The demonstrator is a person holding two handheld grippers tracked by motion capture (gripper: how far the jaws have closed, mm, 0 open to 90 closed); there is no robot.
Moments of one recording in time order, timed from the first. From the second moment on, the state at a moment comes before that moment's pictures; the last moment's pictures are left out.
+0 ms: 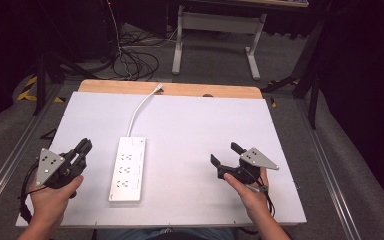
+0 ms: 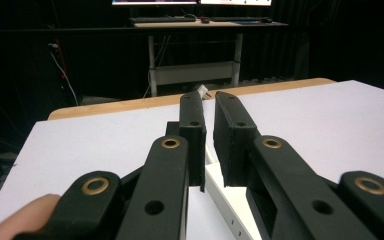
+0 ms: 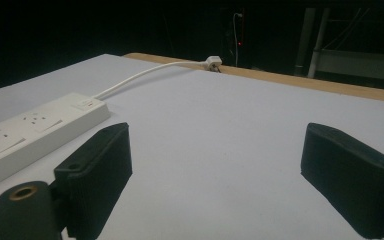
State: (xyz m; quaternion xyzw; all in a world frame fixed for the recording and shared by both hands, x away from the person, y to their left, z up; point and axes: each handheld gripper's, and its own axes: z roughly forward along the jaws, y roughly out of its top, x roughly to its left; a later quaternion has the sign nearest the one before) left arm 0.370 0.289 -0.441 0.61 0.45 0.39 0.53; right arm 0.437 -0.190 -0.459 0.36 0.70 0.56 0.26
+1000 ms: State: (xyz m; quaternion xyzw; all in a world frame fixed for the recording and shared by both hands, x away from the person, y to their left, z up) left arm 0.364 0.279 -0.428 0.69 0.40 0.35 0.50; right arm 0.437 -0.190 -0.459 0.36 0.70 0.56 0.26
